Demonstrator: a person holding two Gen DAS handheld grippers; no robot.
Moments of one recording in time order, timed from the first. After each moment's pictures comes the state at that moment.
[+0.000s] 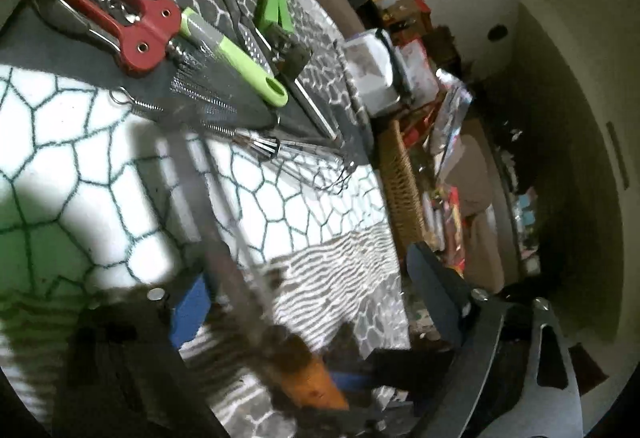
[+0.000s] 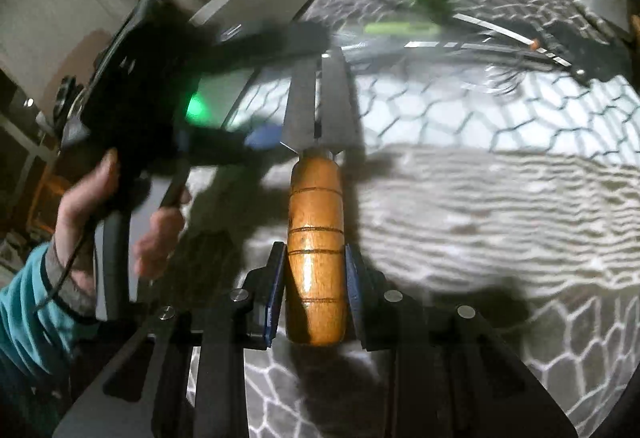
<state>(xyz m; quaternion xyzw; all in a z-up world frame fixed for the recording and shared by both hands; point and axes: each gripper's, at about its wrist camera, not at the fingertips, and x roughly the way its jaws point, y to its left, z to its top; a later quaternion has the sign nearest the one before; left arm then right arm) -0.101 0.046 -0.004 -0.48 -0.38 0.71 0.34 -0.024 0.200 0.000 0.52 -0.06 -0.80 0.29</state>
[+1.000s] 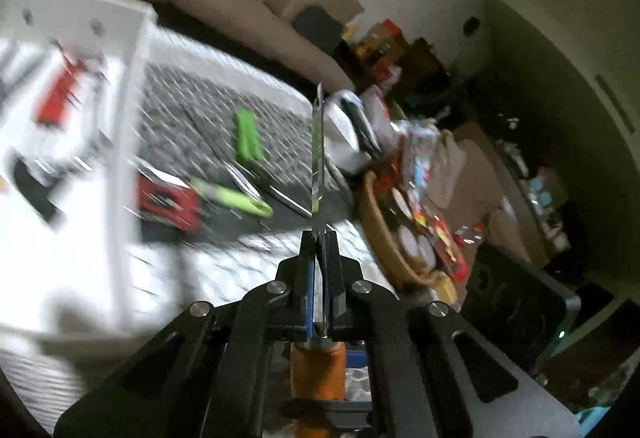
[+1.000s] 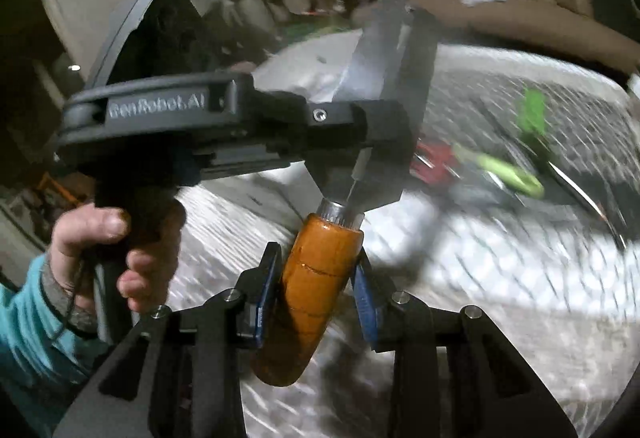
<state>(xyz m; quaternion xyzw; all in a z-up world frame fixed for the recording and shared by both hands) -0.090 -0.061 0.164 -0.41 -0.28 0.81 0.32 -0.074 0.089 0.120 0.42 -0.04 -0.82 0.39</state>
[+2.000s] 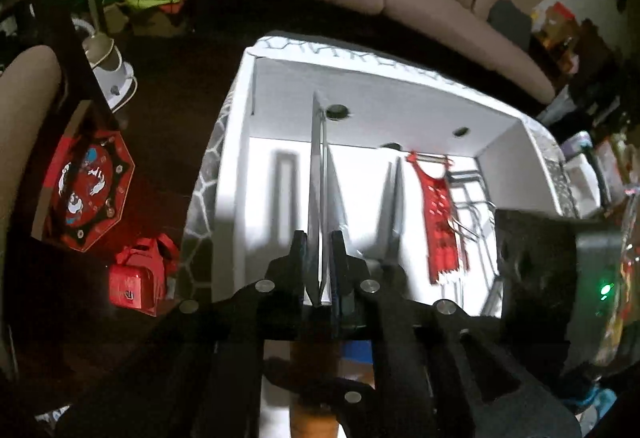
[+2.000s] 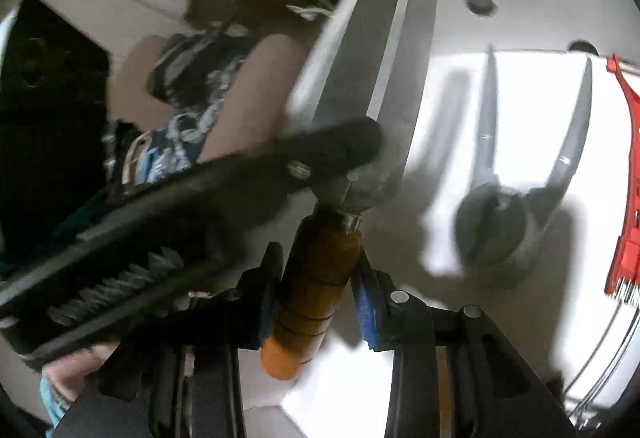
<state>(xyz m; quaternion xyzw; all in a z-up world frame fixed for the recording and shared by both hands) -0.298 -0.341 0.078 -0.53 -0.13 0.84 0.04 -0.355 -0.231 0.000 0.56 -0.18 -0.69 0.43</state>
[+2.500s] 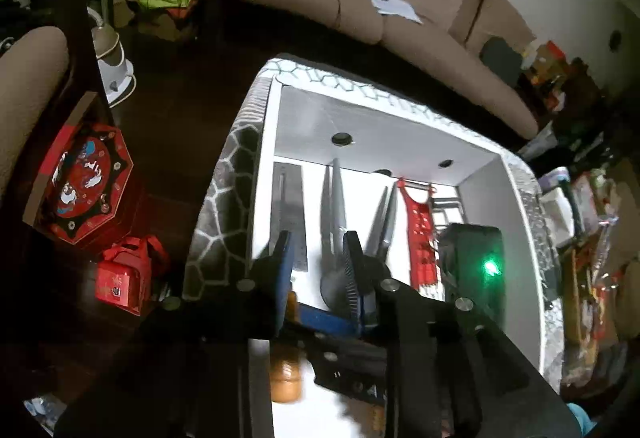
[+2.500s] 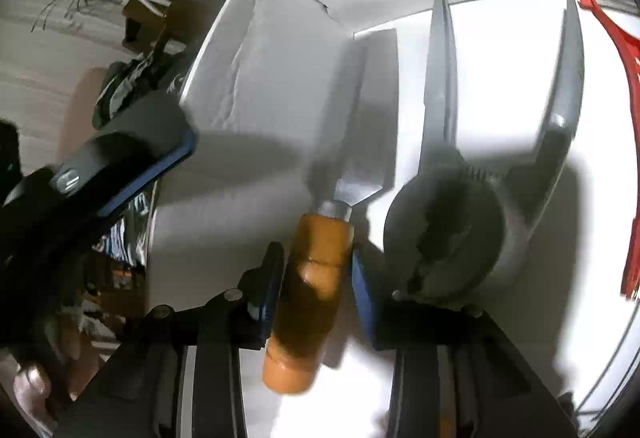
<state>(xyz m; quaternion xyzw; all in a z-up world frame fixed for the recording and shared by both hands) -0.268 -0.373 0.101 -0.48 -0.19 0.85 0.06 -0.354 -0.226 -0.018 0.60 -0.21 -0.69 0.34</state>
